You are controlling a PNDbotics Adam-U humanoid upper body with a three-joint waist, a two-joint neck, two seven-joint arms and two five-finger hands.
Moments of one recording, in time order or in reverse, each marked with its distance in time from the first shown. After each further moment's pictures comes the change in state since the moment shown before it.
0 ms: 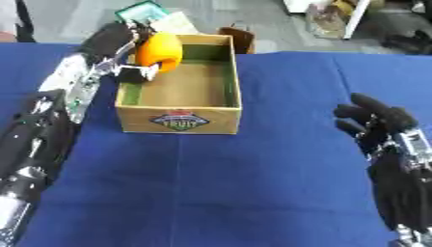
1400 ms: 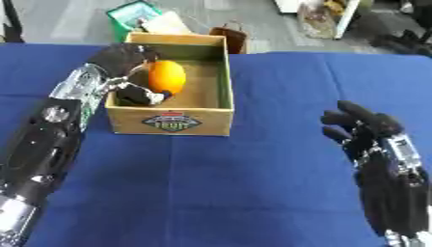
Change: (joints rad) left arm -0.002 -0.017 -0.006 -0.033 -0.220 0.057 -0.090; right arm 0.013 0.018 0.011 0.000 -0.011 0.015 0.010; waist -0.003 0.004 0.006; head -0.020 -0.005
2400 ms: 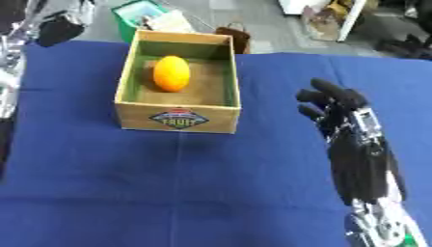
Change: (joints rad) left arm 0.170 0.028 0.086 -0.477 0.309 0.093 0.290; right arm -0.009 -0.018 -0.065 0.000 0.020 -0.027 -0.064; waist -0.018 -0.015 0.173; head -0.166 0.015
